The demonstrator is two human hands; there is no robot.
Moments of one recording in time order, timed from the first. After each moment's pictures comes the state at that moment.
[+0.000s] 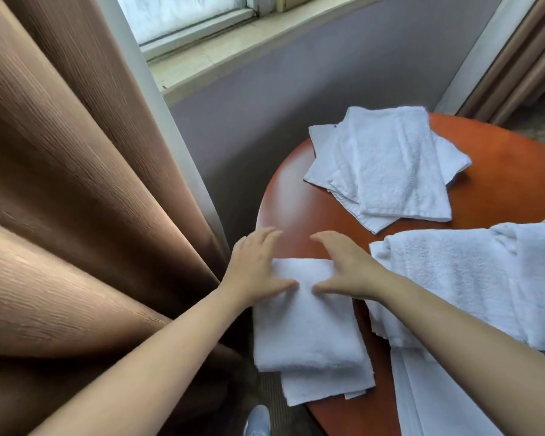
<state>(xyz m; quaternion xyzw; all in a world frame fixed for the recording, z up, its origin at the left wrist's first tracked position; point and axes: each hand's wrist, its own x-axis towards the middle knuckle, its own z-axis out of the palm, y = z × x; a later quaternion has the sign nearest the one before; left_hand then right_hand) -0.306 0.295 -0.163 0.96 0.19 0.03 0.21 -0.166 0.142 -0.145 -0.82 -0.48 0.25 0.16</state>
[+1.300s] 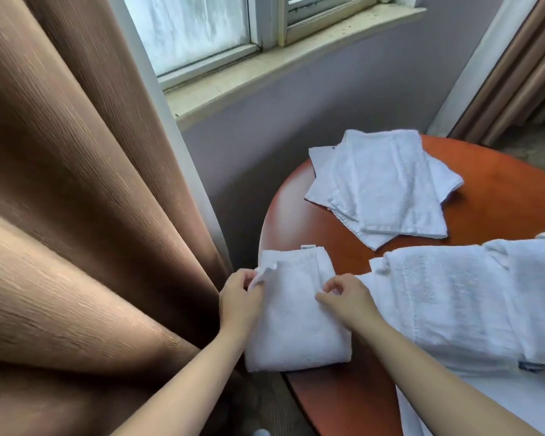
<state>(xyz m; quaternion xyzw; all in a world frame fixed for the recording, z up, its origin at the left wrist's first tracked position) -0.335 0.272 -0.165 0.70 0.47 0.19 0.51 -0.206 0.136 -0.163 -0.88 -0.19 0.27 0.34</state>
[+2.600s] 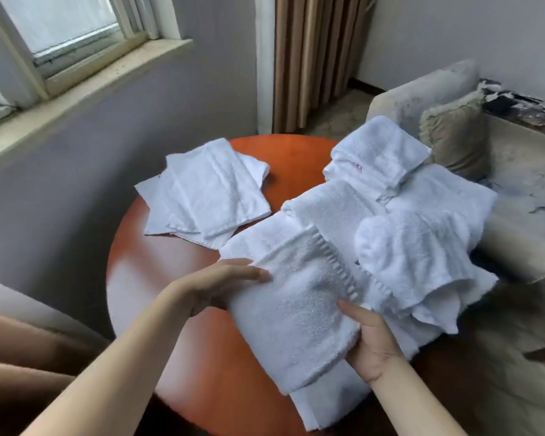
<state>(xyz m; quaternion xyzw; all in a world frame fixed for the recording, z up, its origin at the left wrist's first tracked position) -0.215 0.150 -0.054 0.71 0.14 -0.32 0.61 -0.256 -0.091 -0.097 -0.37 0.22 0.21 0.88</state>
